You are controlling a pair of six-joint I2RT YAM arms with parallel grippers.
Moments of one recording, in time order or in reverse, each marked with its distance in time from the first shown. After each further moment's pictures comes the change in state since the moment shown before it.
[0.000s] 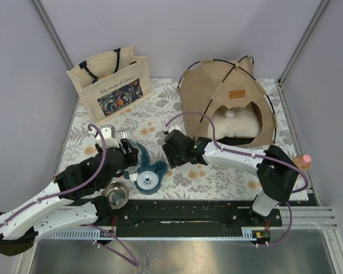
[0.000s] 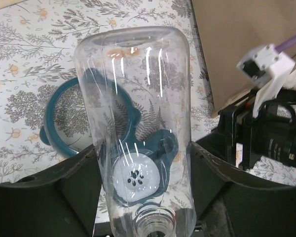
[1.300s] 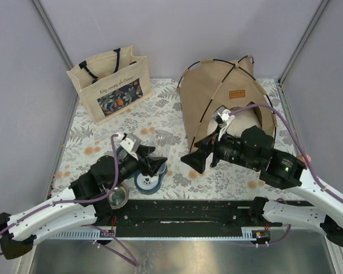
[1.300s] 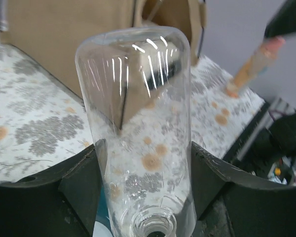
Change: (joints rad) left arm 0.002 -0.118 -0.364 0.844 0.521 0.528; right arm 0.026 -0.803 -0.088 -0.020 -0.229 -0.009
